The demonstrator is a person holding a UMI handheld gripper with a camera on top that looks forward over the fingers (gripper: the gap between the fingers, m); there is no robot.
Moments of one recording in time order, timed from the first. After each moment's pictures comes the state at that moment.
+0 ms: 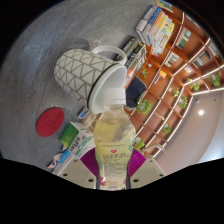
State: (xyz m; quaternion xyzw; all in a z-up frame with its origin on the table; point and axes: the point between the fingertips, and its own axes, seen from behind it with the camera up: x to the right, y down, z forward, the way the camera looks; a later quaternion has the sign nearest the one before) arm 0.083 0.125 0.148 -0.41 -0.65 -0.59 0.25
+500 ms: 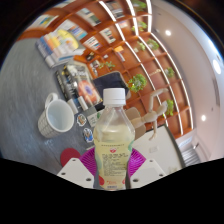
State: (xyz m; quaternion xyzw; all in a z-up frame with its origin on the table) arm 0.096 0.089 0.147 -0.72 -0.42 -0.32 0.45
